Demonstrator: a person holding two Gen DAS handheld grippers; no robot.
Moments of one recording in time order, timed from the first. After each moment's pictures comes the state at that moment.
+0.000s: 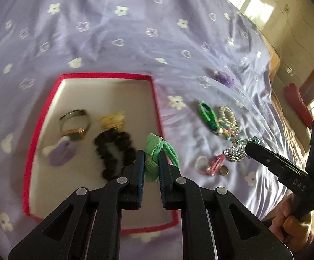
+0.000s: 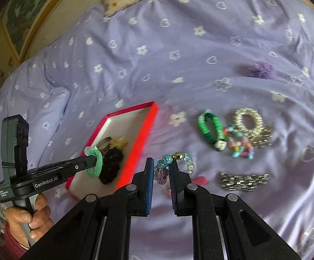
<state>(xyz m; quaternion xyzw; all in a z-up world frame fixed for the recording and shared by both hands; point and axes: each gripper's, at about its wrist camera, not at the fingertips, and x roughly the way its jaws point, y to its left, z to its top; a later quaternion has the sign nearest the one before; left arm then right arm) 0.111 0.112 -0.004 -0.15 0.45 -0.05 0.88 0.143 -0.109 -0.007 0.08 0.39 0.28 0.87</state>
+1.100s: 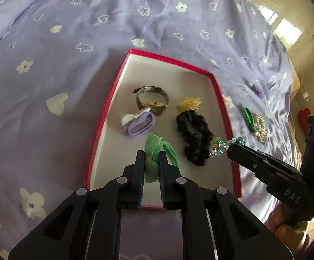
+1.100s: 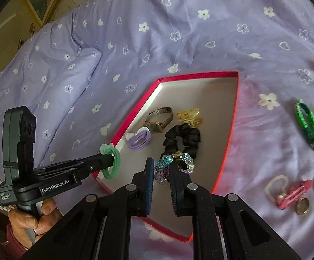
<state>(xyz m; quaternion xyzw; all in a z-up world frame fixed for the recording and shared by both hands) 0.069 0.212 -0.045 -0.21 0.46 0.02 0.86 0.139 0.032 -0.043 0.02 0.45 0.36 0.82</state>
